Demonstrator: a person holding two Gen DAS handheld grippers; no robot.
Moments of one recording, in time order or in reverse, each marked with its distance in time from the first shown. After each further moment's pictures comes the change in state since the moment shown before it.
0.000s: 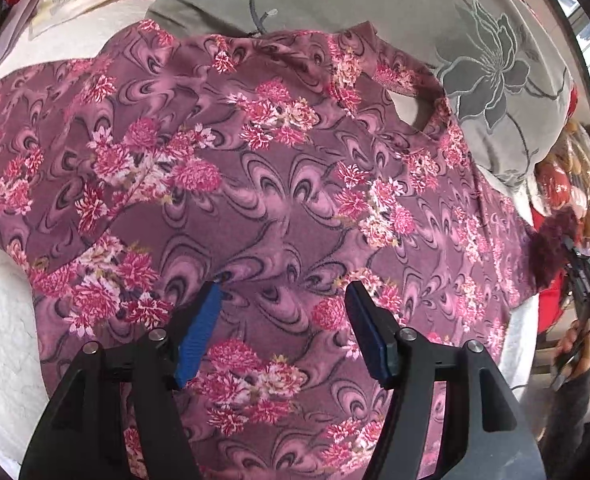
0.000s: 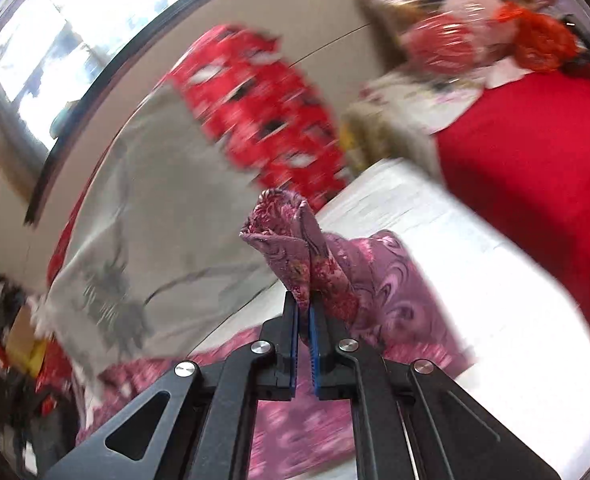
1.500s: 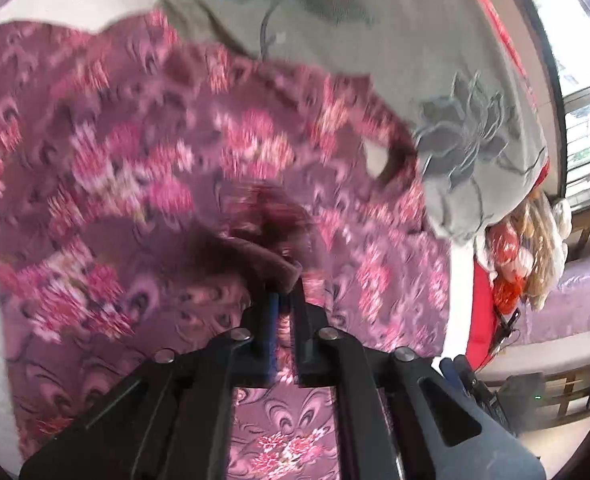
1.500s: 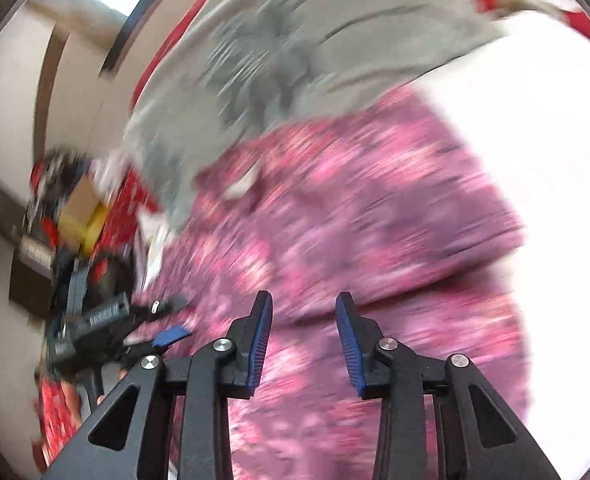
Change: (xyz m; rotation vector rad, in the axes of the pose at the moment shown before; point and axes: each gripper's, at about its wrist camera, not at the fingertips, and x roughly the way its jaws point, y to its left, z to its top) left arm -0.049 0.038 0.021 -0.227 -0.043 -0.210; right arm 0.002 0.092 -0.161 -0.007 0.290 0.188
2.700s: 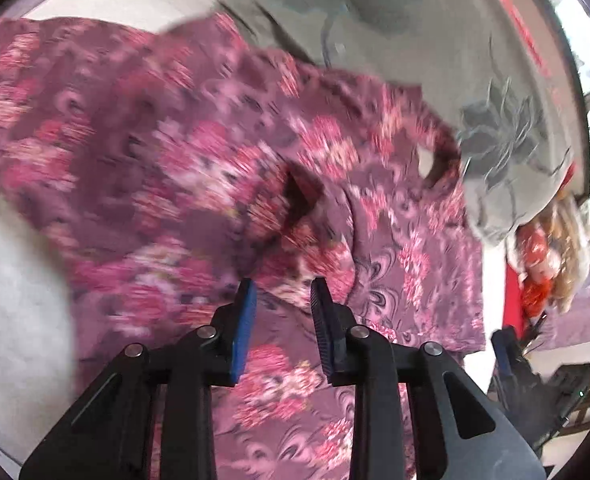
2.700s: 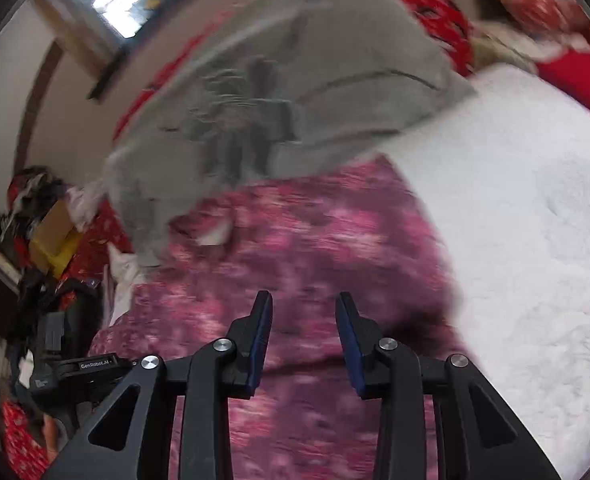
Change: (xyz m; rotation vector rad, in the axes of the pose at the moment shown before) left arm -0.018 0.034 -0.002 0.000 -0.003 0.112; right arm 0.023 0.066 -0.012 -0.209 -0.131 -0.064
